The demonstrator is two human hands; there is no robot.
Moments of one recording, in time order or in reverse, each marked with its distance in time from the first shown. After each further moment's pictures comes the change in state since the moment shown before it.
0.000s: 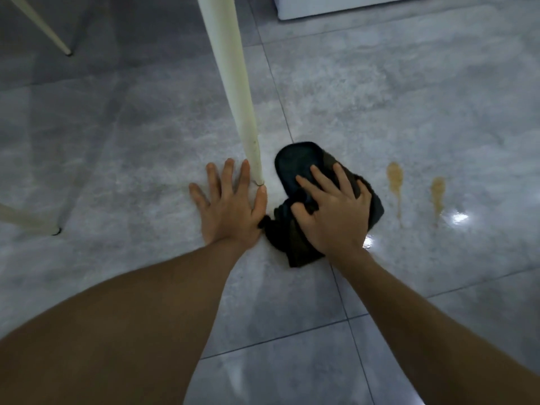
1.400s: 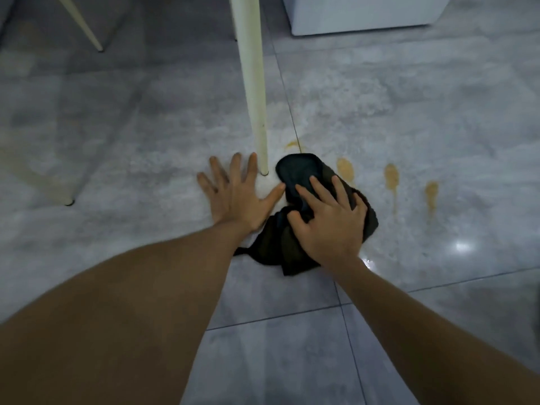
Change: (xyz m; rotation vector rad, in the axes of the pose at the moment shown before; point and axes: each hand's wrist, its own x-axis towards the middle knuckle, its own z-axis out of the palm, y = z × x) left_hand -0.004 0.009 -0.003 -0.079 0.011 -0.051; right_hand -0.036 -0.005 -0.008 -0.021 -0.083 0.011
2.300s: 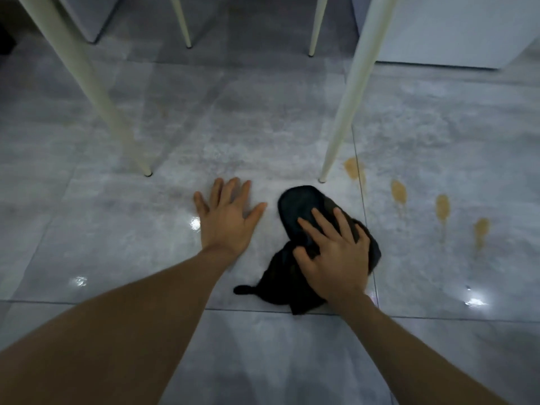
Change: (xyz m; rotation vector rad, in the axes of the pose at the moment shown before) left_hand -0.069 -0.119 -0.013 -0.139 0.096 -0.114; right_hand -0.050 -0.059 0.010 0.022 -0.080 -0.249
